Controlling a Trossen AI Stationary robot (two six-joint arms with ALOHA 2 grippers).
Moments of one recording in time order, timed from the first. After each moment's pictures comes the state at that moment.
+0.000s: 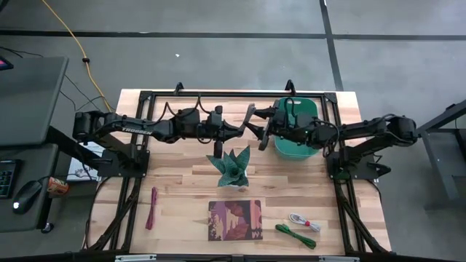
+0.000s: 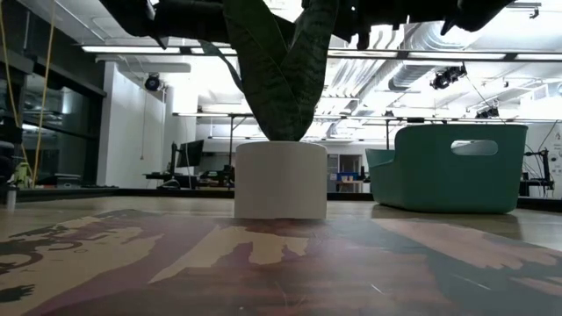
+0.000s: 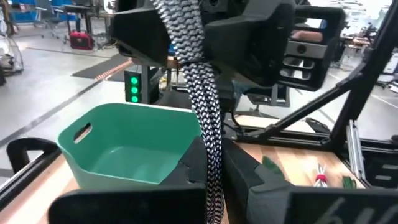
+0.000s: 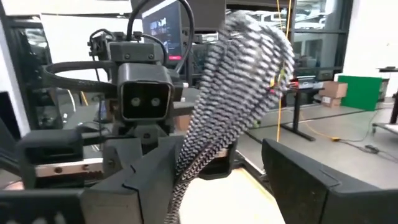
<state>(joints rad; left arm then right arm) 0.25 1.45 0.82 0.55 0.13 -0.07 -0.08 1.31 0.74 0.71 0.24 -0.02</state>
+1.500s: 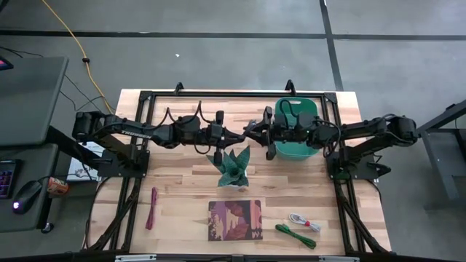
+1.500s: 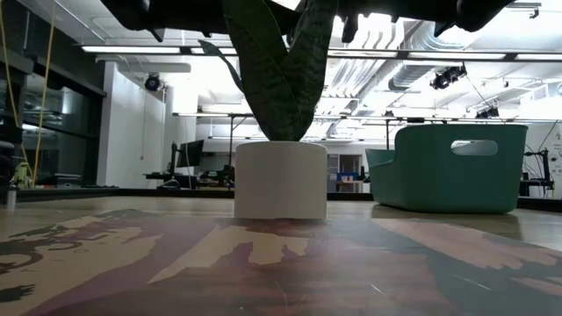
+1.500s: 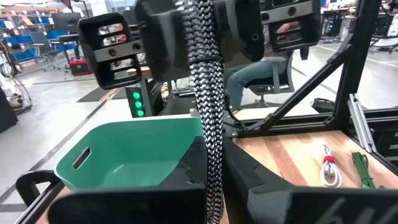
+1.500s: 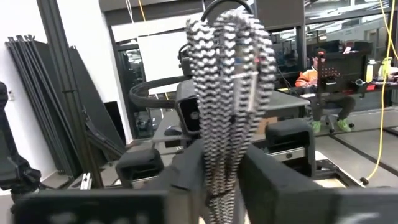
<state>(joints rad) 0.18 1.46 0.82 0.56 0.07 0.11 -0.08 1.31 0.74 0.74 -0.11 0.13</state>
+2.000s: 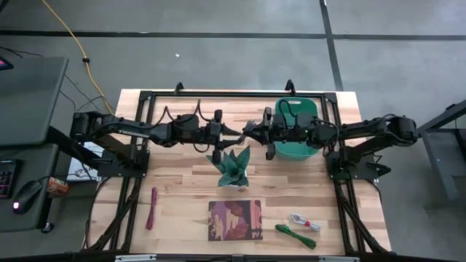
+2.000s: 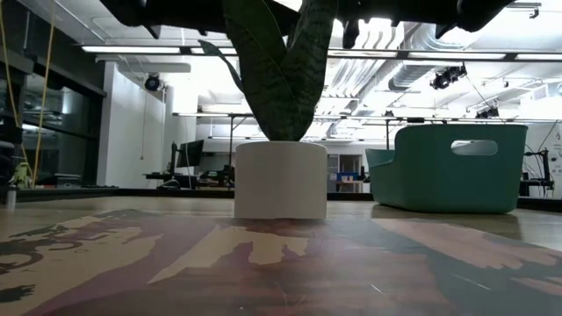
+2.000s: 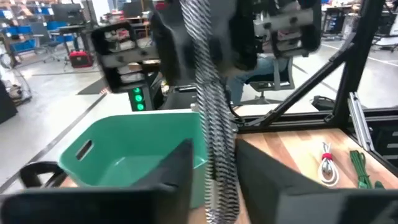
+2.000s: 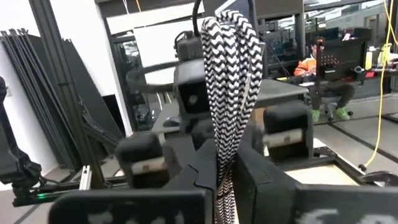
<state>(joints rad) 0.21 1.41 0.82 0.49 0.07 0.08 -0.09 1.30 0.74 0.69 -0.11 0.15</state>
